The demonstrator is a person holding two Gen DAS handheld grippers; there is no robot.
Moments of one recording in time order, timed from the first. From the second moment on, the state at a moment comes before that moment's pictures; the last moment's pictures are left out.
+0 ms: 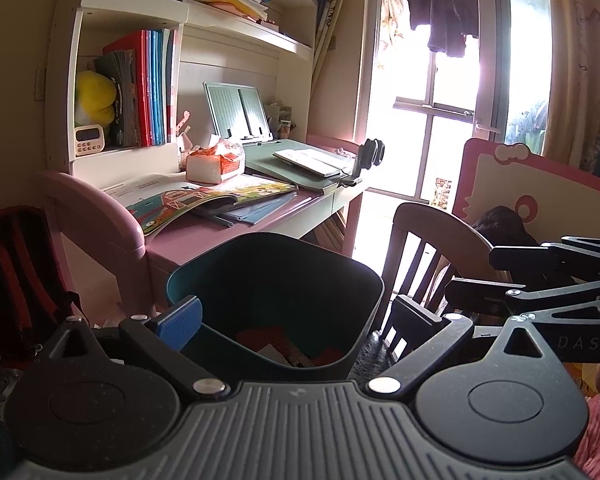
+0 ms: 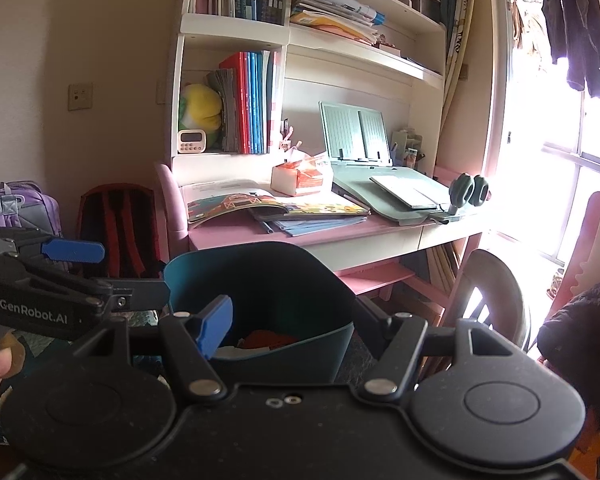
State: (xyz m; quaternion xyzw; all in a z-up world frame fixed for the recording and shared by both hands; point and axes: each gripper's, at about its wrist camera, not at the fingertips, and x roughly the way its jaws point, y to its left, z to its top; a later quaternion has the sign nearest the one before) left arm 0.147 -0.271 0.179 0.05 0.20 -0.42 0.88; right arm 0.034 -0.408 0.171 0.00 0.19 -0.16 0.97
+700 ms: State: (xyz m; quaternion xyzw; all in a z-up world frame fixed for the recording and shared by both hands) left arm 0.086 -0.246 0.172 0.05 0.18 -0.39 0.90; right arm -0.008 -0.392 0.165 0.00 0.17 -0.12 0.98
